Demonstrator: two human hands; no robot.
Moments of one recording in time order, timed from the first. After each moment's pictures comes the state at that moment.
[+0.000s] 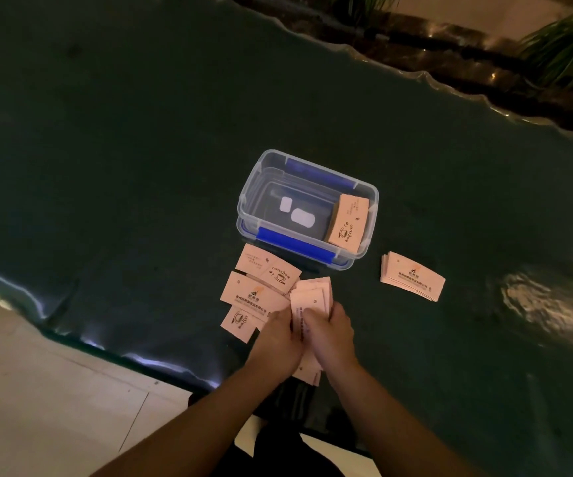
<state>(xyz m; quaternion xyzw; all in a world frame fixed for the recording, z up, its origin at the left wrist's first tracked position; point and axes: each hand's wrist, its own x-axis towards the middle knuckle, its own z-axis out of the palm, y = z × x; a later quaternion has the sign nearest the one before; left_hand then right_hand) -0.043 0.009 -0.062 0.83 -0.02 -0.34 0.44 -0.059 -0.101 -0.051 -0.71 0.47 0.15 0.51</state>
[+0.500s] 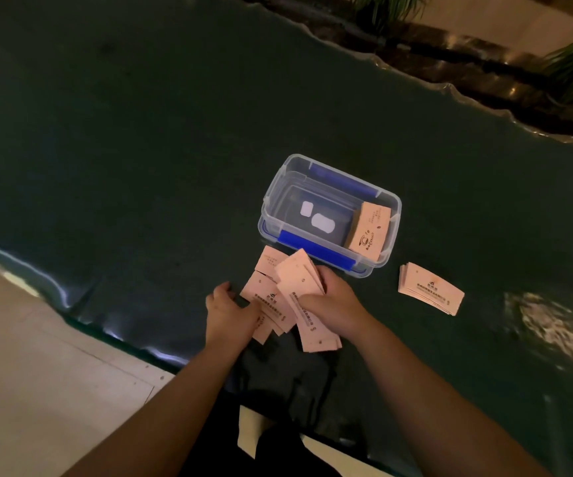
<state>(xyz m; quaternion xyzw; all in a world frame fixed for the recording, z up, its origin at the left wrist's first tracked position) 0.005 0.087 -0.074 0.82 0.26 -0.22 0.45 0.000 -0.113 -0.035 -0.79 0.22 0.27 0.50</state>
